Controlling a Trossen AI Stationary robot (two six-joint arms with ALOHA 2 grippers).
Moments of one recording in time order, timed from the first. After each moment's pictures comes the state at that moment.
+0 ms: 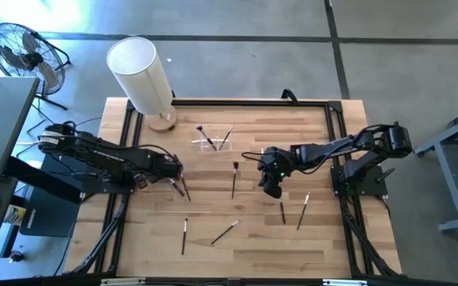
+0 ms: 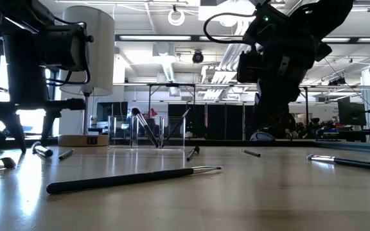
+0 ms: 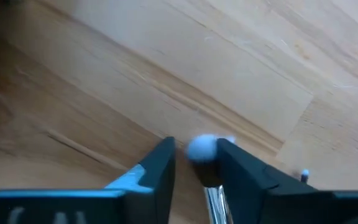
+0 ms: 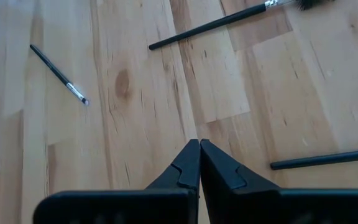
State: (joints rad) left arm -0.07 1.29 0.53 -0.75 -0.23 -2.19; right arm -0.05 1.51 0.70 -0.09 -0.28 0.36
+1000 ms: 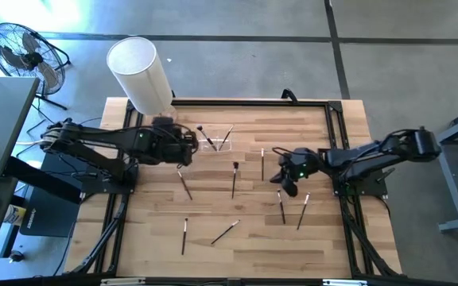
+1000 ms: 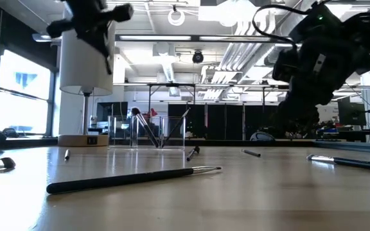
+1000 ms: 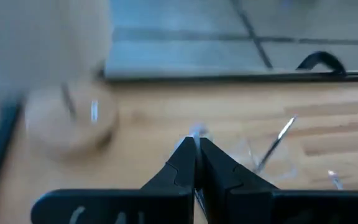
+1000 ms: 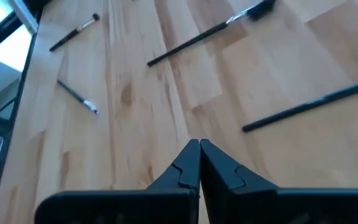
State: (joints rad) left arm -0.08 1.28 1.19 -1.14 -0.95 -1.42; right arm -0.05 1.19 0.32 0.24 -0.20 0.50
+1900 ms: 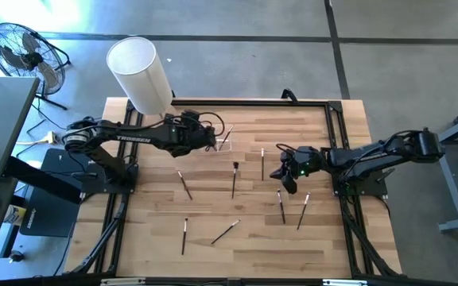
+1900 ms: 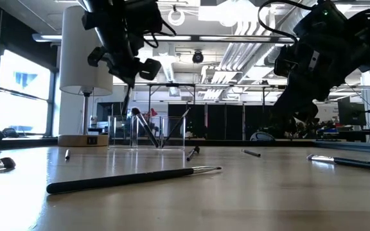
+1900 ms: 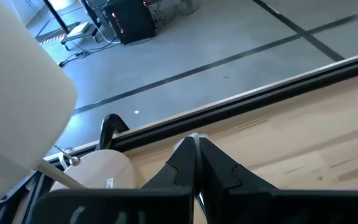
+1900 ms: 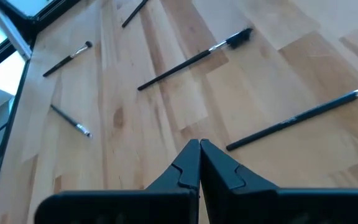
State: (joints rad) left arm 0.16 1.53 1.06 -0.58 -1.09 -0.79; right arm -0.07 1.14 0.30 0.25 -0.14 0.52
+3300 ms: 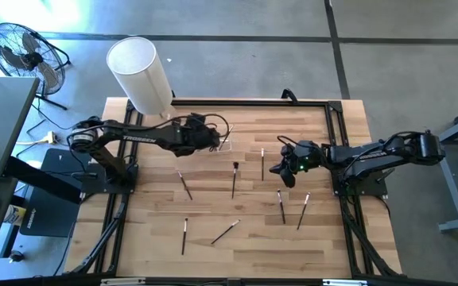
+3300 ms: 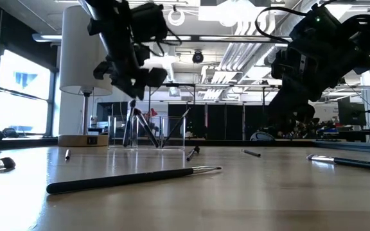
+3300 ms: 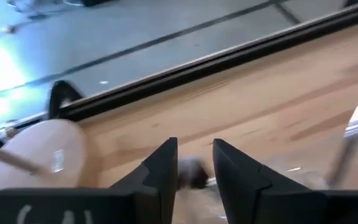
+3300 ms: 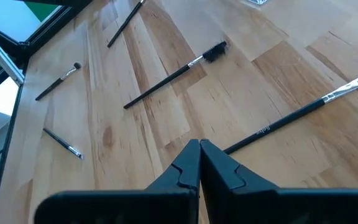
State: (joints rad) left arm 0.16 1.59 1.09 -0.56 -0.89 -0.82; right arm -0.15 1.14 0.31 0.26 -0.17 0.56
